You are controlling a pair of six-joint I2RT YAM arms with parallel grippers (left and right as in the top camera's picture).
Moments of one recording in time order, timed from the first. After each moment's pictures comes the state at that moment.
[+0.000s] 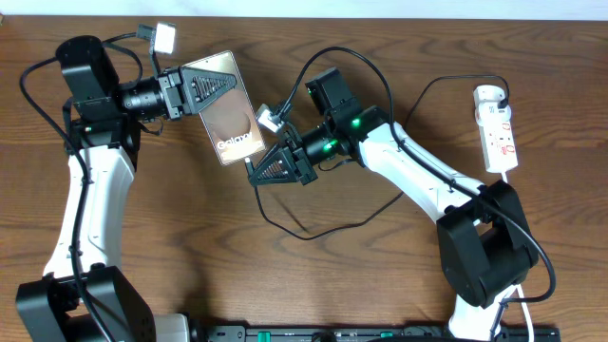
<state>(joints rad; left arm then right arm) 0.18 1.55 1.19 0.05 1.47 -0.54 0.58 1.95 1.45 -0.45 -1.39 -0.12</state>
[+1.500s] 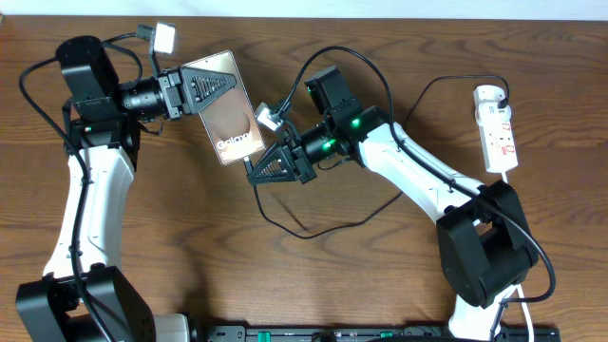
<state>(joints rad) 0.18 1.55 1.19 0.05 1.47 -0.54 0.59 1.95 1.45 -0.42 -1.40 -0.09</state>
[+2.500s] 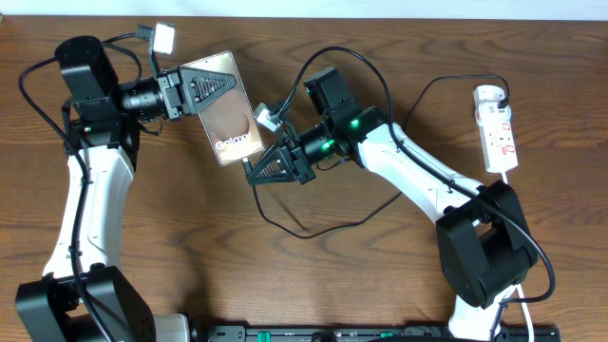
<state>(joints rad) 0.18 1.55 1.19 0.05 1.47 -0.54 0.59 1.95 1.45 -0.41 -1.39 -0.09</state>
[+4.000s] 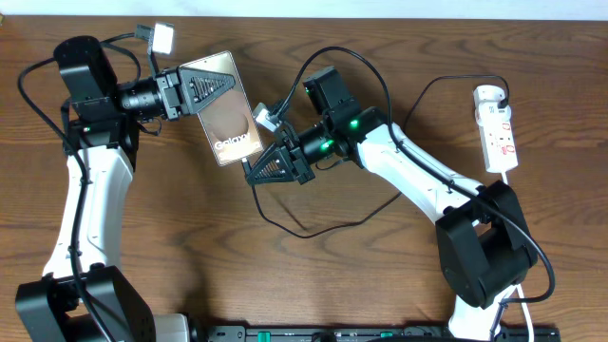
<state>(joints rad) 0.19 1.55 1.19 0.05 1.48 -0.54 0.59 1.95 1.45 -0.40 -1.39 -0.08</state>
